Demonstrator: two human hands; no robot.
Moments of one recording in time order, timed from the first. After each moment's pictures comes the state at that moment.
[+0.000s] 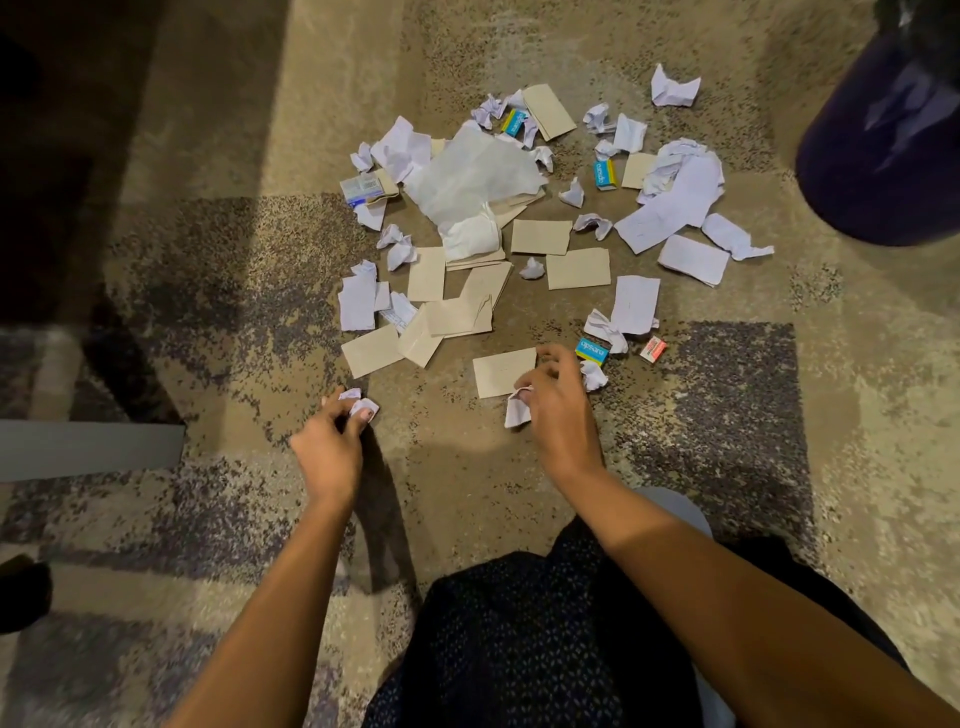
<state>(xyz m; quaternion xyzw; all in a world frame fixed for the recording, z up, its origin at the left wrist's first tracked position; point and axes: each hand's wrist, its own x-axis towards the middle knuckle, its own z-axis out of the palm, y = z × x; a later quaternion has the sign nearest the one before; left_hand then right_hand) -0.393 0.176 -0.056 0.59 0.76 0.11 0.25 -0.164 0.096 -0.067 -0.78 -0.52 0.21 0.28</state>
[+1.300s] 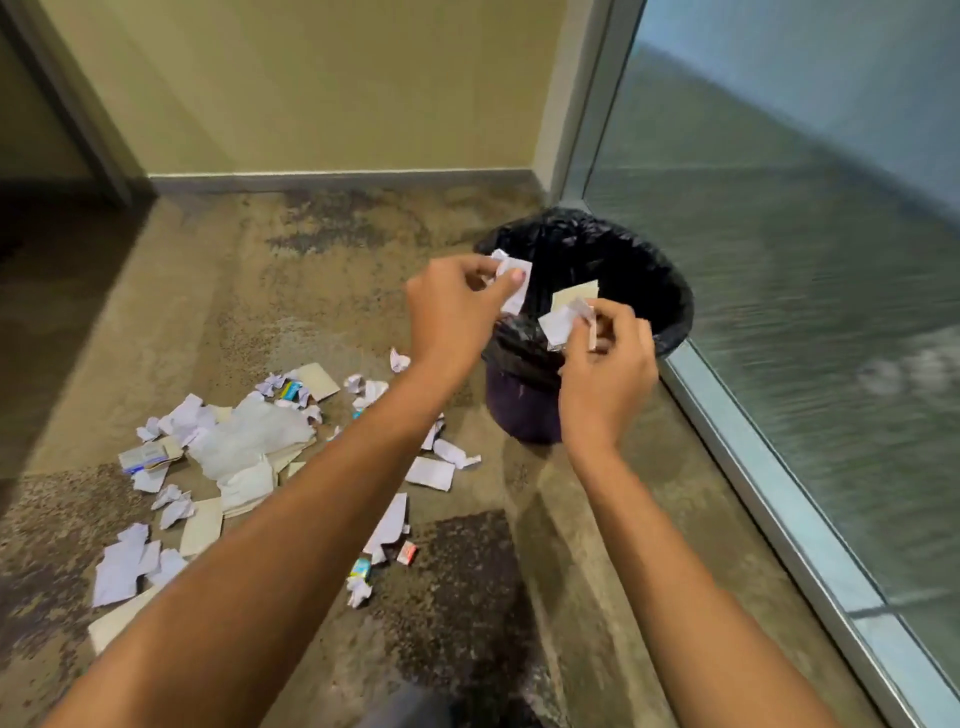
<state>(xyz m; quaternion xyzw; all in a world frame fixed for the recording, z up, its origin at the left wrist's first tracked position) 0.027 0.171 0.239 0.71 0.36 0.36 0.48 0.101 0.067 0.191 -0.75 -0.21 -0.17 0.60</state>
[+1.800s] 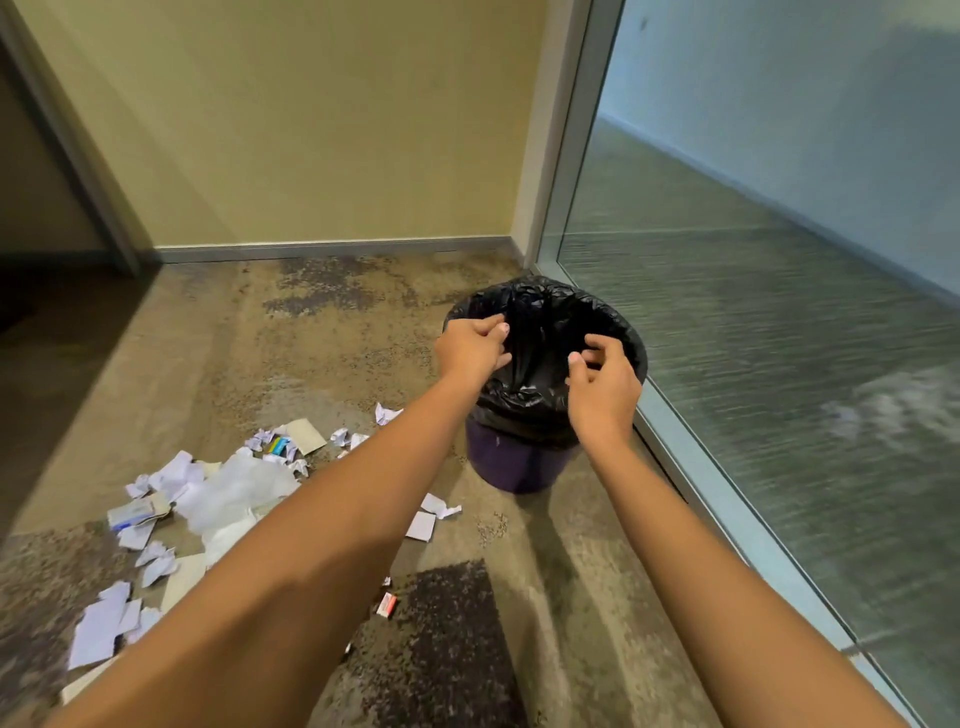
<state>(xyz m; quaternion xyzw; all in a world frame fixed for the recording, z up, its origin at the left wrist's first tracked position) 0.099 0.174 0.238 0.58 0.38 0.28 0.66 0.176 0.057 0.207 -0.83 -0.21 -0.04 0.52</state>
